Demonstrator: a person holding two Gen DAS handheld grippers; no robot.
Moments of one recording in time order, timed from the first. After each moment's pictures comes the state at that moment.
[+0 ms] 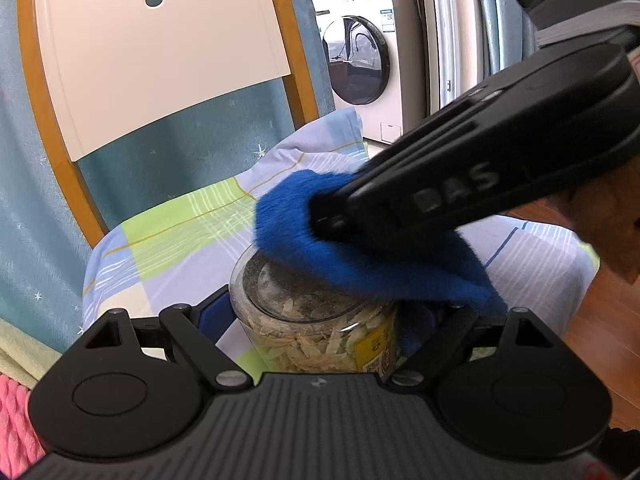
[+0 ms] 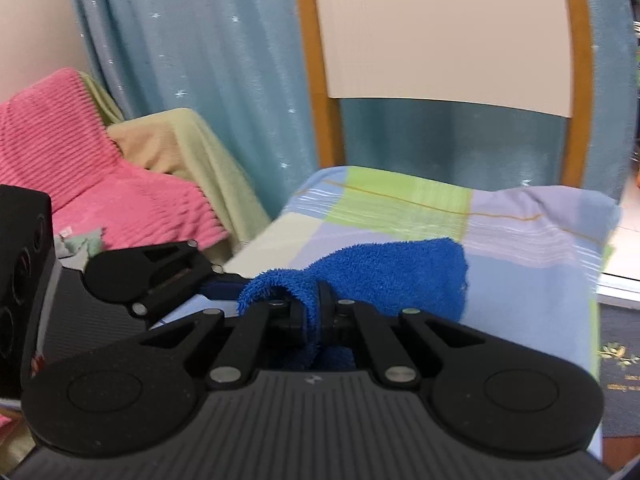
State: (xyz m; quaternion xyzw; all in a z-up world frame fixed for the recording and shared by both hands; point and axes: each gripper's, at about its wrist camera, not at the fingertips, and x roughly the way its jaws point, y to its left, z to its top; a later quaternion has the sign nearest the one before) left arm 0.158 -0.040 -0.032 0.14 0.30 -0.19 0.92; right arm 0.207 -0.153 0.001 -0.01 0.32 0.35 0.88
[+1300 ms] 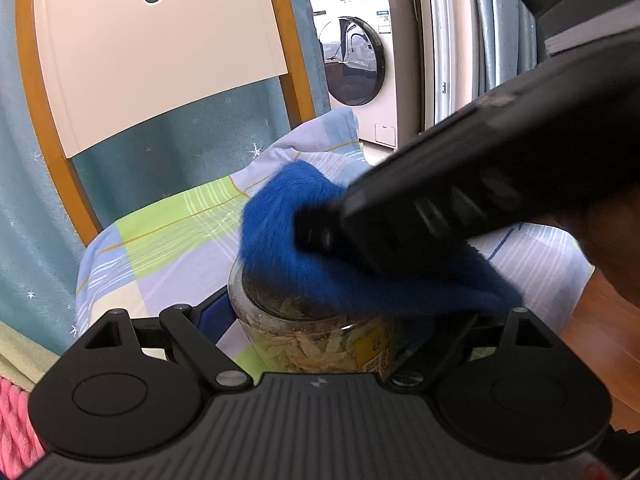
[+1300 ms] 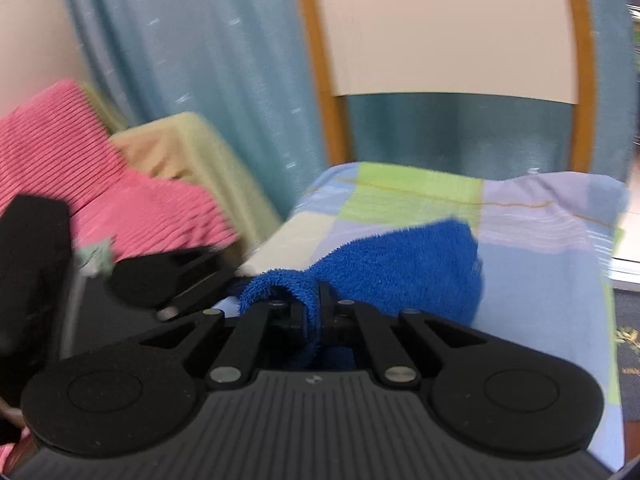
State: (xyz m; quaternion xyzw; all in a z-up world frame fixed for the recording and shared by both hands) left arm 0.168 -0.034 -0.035 0.13 0.30 -0.21 0.92; right arm 0.209 -0.148 0.000 0.03 0.33 0.33 0.89
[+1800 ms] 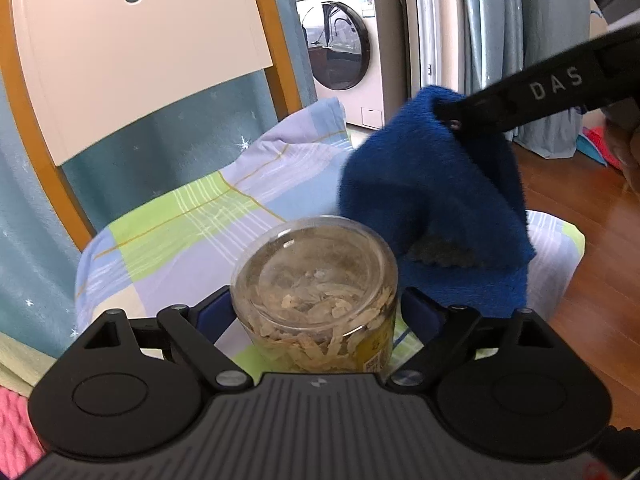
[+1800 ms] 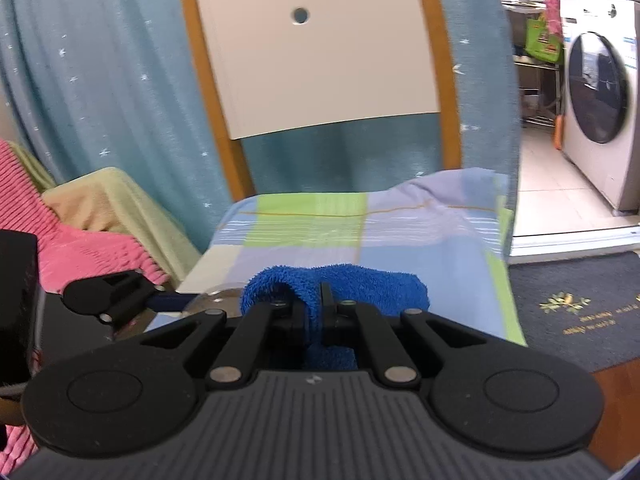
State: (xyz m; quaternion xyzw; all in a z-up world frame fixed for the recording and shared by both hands) left arm 0.170 -0.035 -0.022 0.15 0.32 -0.22 0.91; right arm 0.185 -0.213 0.018 0.06 0.31 0.22 0.92
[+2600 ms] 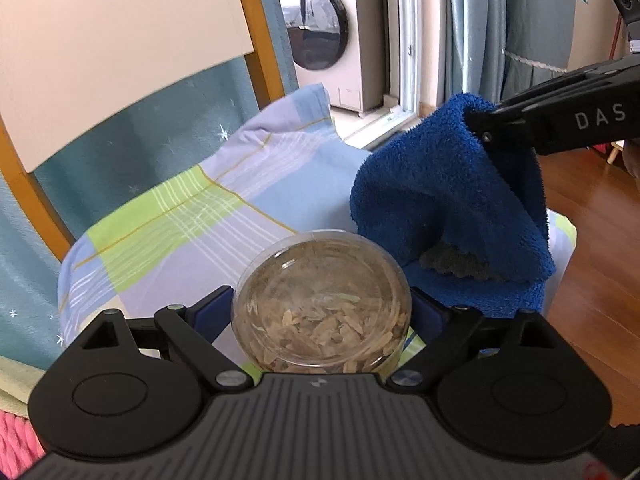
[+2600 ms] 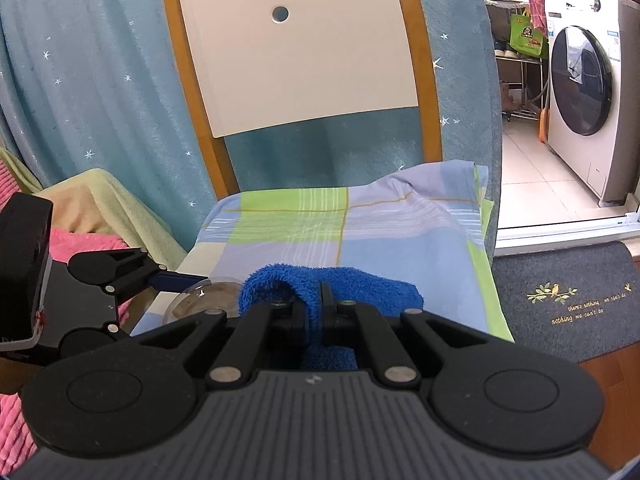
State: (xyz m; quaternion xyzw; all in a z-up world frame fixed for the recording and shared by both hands) left arm 0.198 -0.038 -0.019 0.16 0.37 -0.26 0.88; right arm 0.184 -0.215 0.015 0.06 0.32 0.20 0.92
